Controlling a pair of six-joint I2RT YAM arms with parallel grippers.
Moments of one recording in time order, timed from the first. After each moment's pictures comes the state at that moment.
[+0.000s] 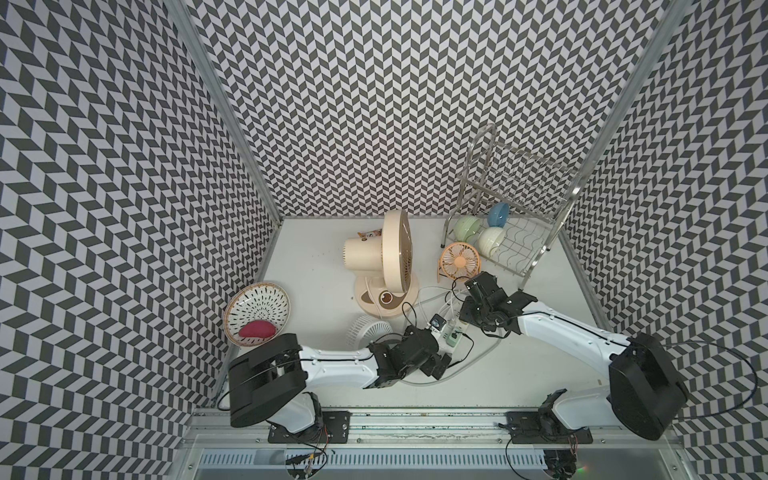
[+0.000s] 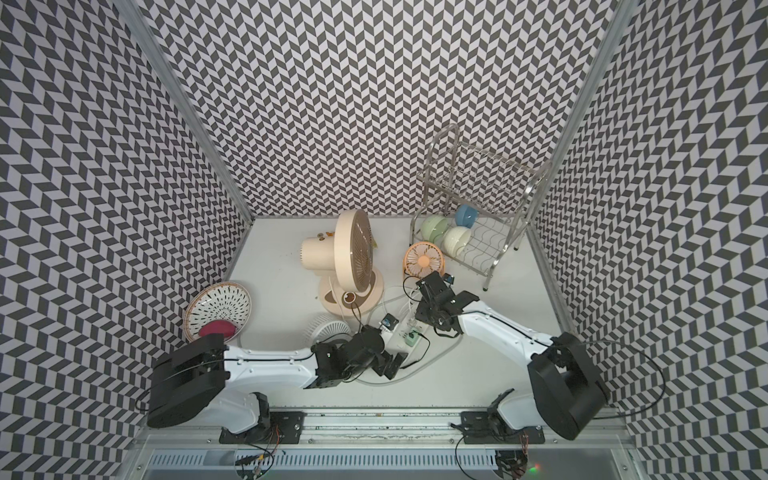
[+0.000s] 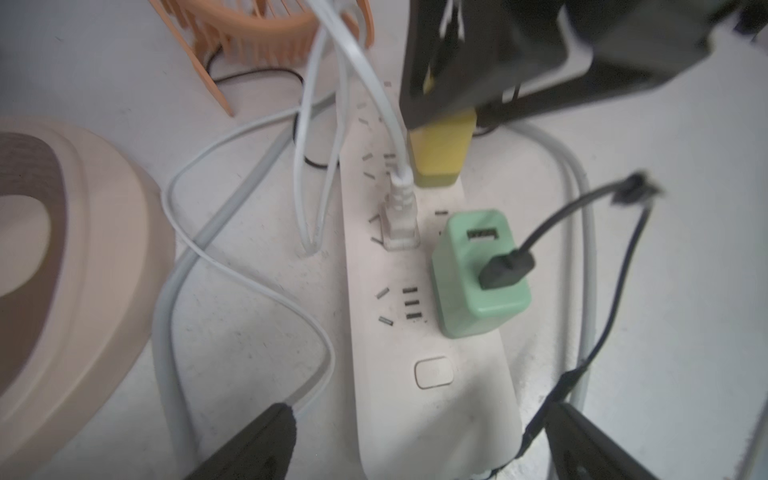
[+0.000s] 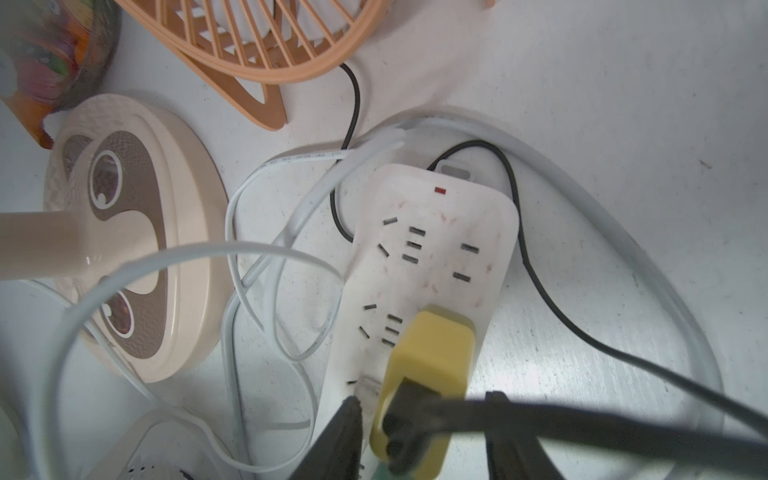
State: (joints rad) left arm -1.16 1.43 0.63 0.15 -0.27 -0.34; right arm 0.61 1.41 0.86 -0.54 0.09 0.95
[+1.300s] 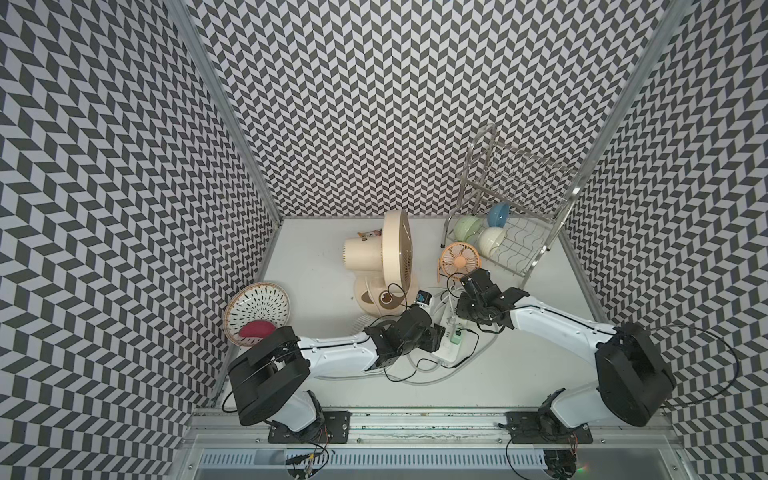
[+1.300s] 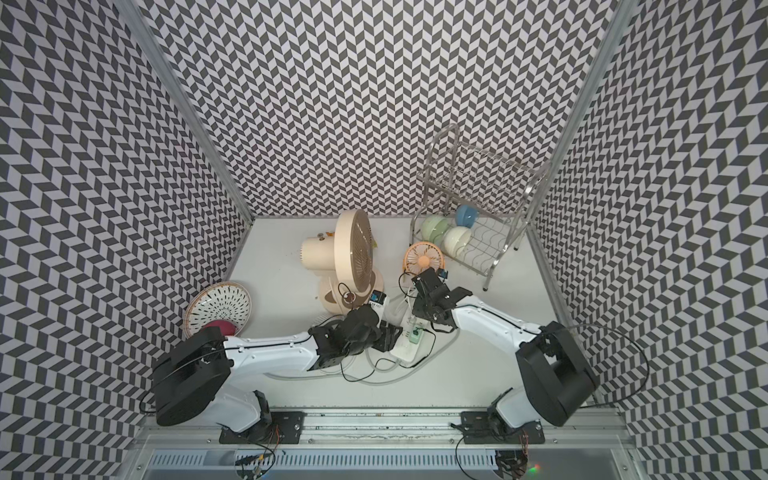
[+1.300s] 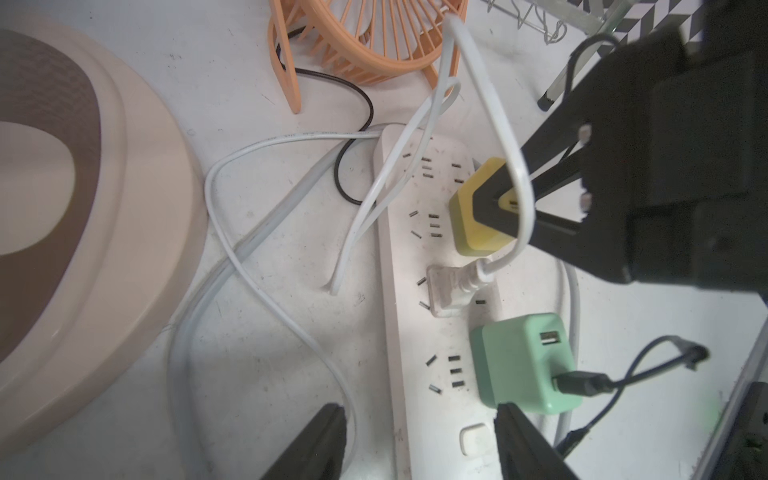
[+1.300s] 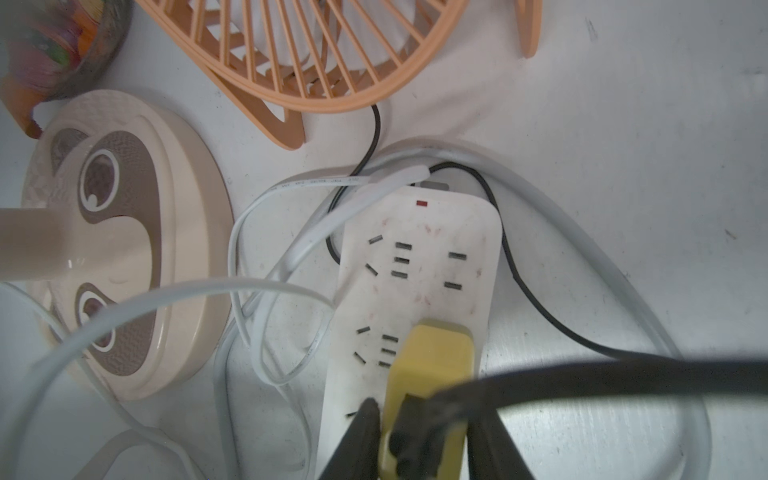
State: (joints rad) left arm -1.02 1.51 0.71 0.14 -0.14 -0.60; right arm 0.60 1.49 0.91 -0.50 0.13 0.84
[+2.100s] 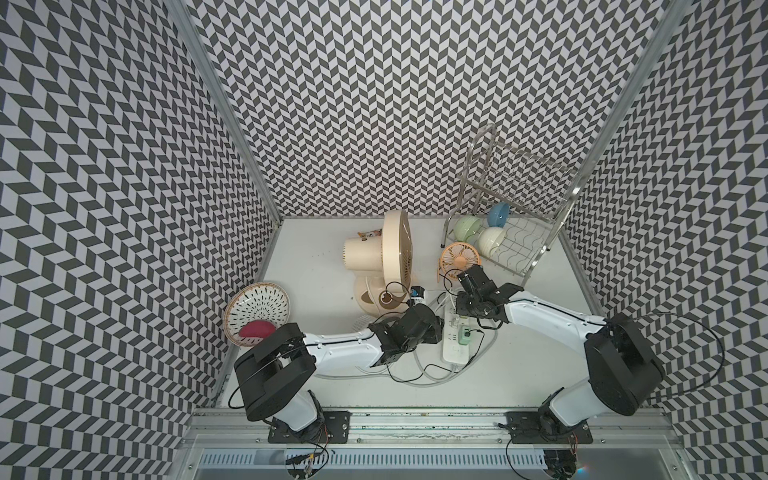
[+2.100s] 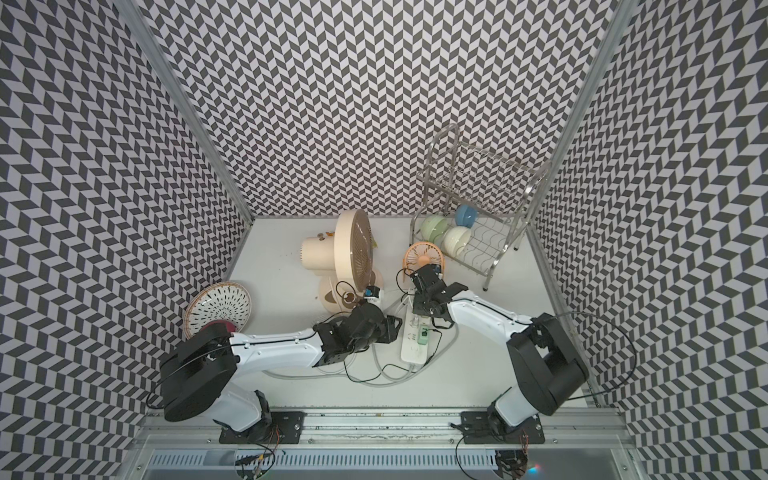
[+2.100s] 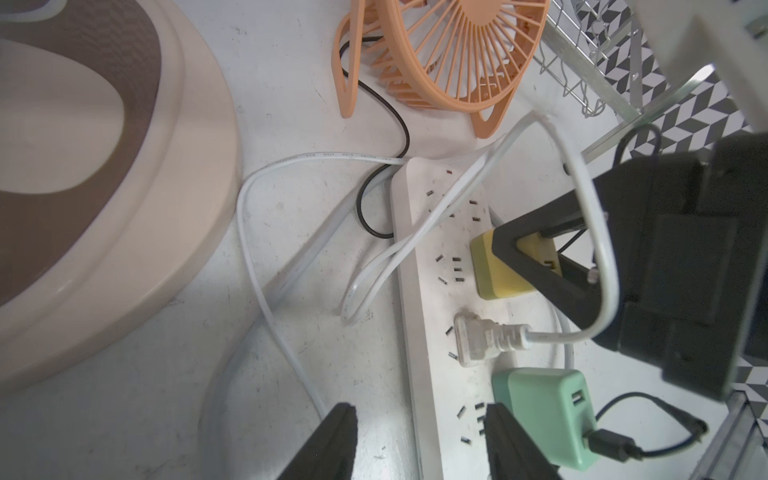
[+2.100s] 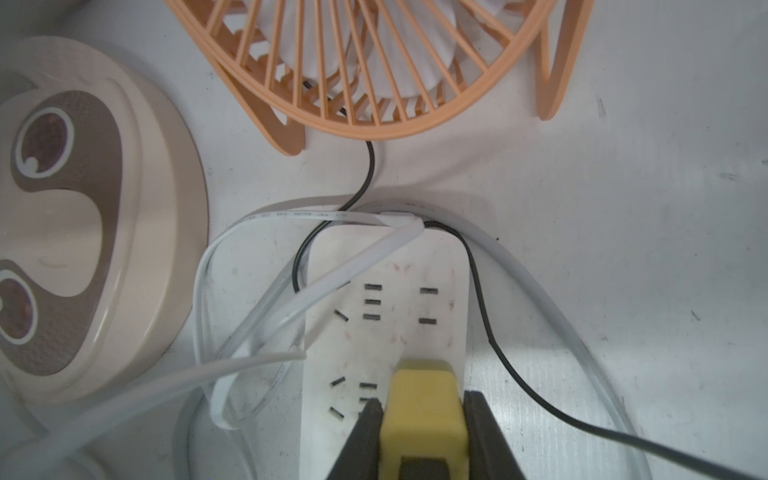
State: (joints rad) left arm -1.01 1.55 0.76 0.12 -0.21 -0.84; right arm 0.59 1.55 0.95 -0.49 0.14 0.66
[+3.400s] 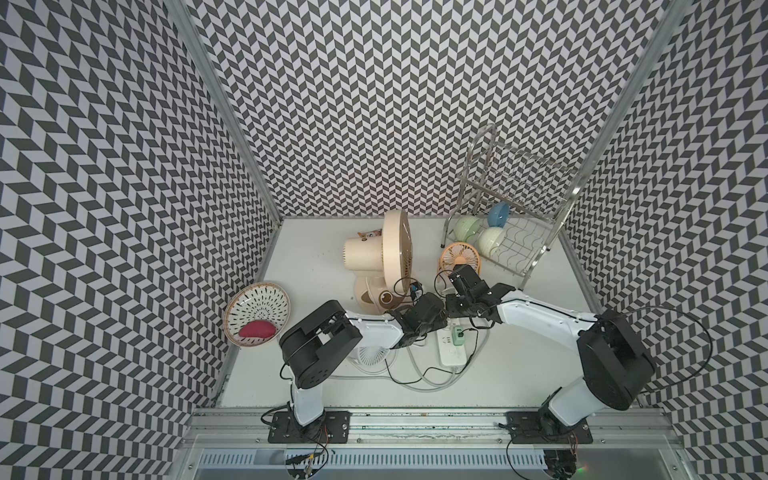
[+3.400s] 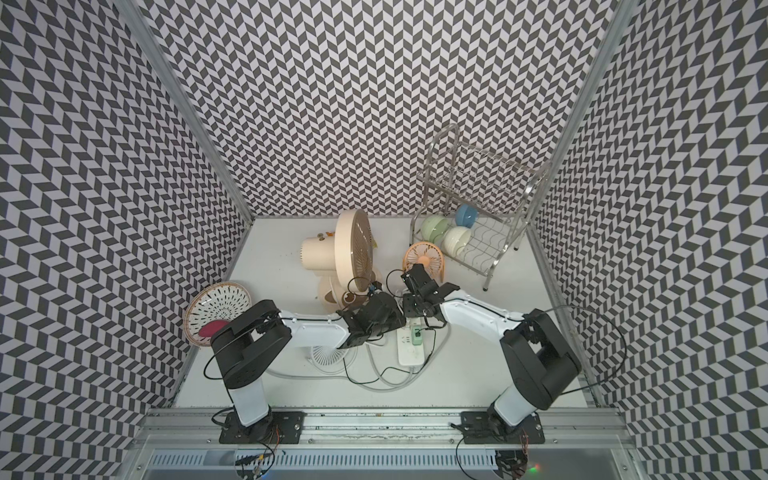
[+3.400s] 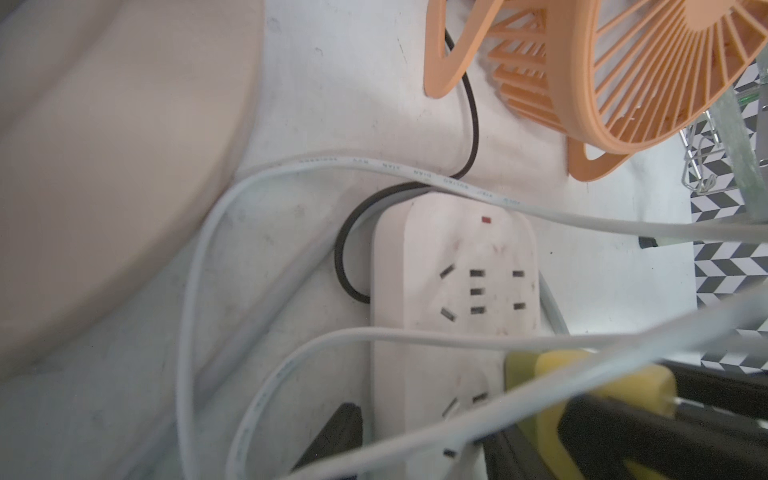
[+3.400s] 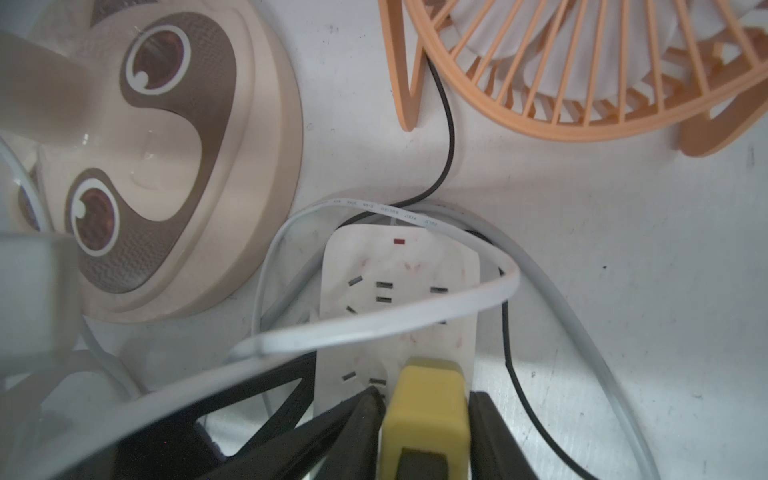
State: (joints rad) left arm -0.93 1.84 0.92 0.16 -0.16 -1.07; right arm 0.65 1.59 0.98 -0.45 0.10 0.53
